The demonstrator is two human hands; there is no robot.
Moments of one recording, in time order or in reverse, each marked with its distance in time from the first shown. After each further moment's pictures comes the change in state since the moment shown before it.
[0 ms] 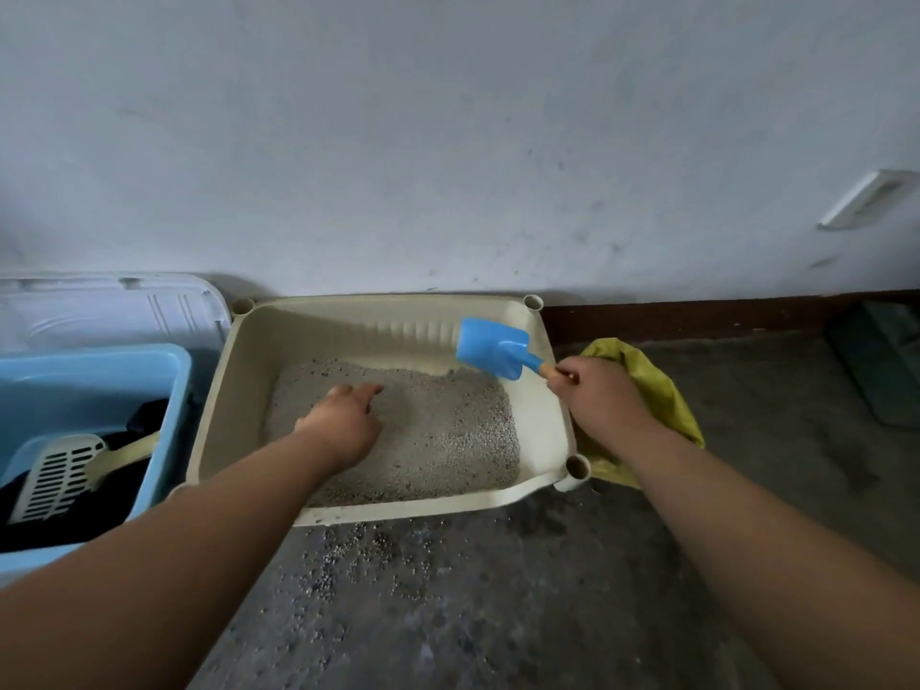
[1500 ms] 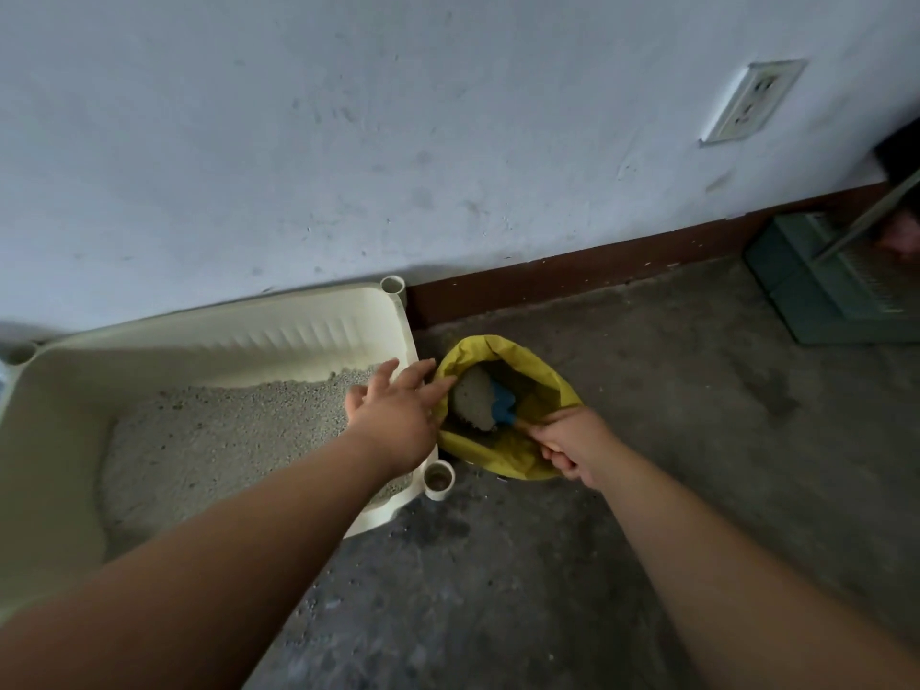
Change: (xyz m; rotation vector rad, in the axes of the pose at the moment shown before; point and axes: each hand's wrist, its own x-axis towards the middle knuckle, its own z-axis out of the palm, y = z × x) left_hand 0.022 0.208 0.086 0.352 -0.092 0.330; right_hand 0.000 0.178 0.019 0.785 -0.360 0.829
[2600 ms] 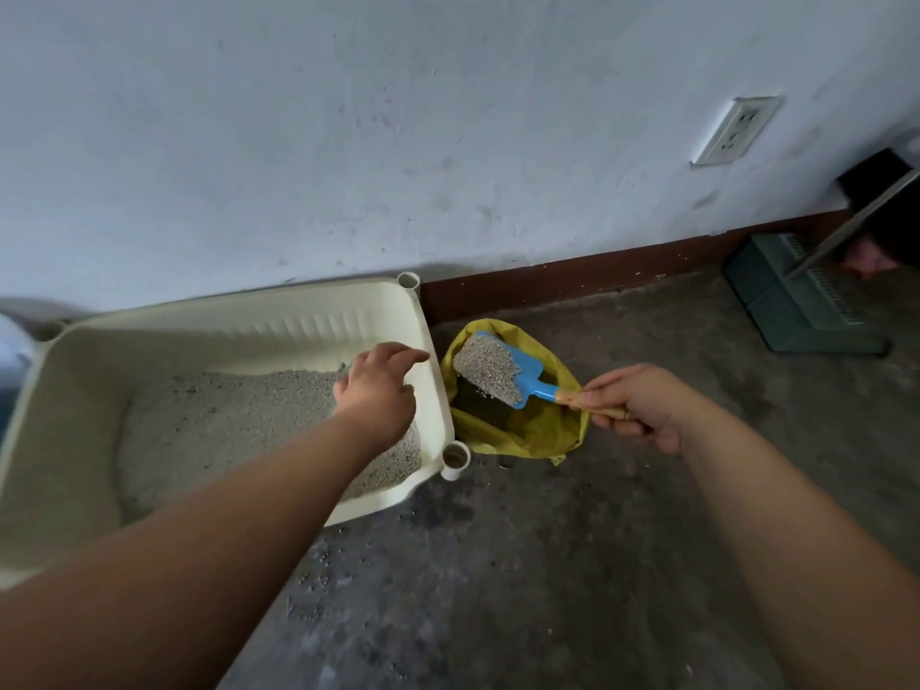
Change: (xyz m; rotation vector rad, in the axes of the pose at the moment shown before) left_hand -0.017 -0.031 -0.007 -0.346 0.245 -0.078; right_hand -0.079 -0.026 -0.050 0.038 0.001 -0.186
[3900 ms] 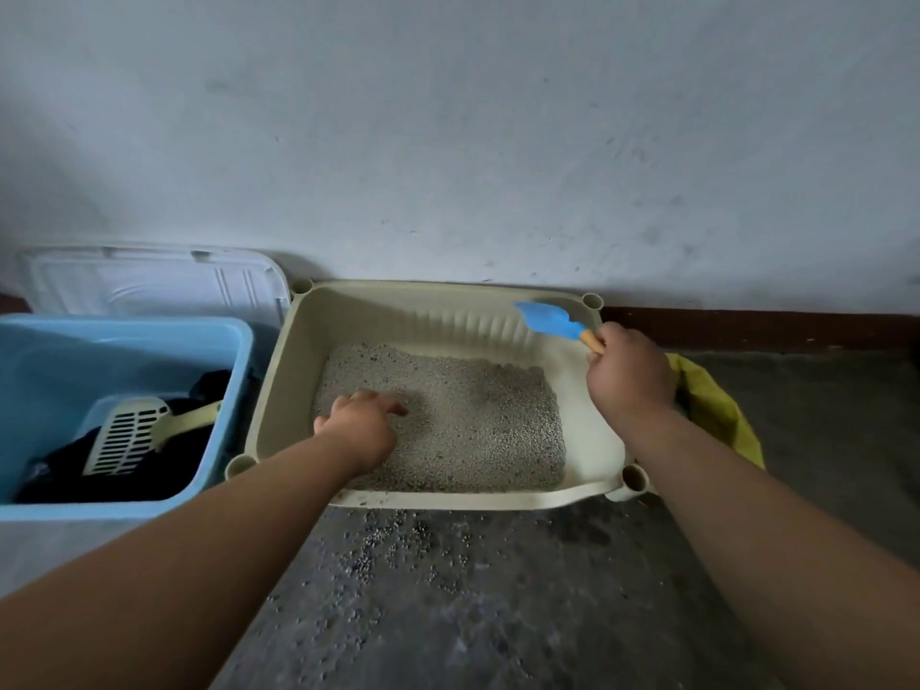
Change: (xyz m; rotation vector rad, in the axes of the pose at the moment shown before) left_hand -0.080 -0.183 -0.083 0.071 -0.140 -0.376; right_hand 0.024 -0.073 0.212 -1.001 0.577 -0.697
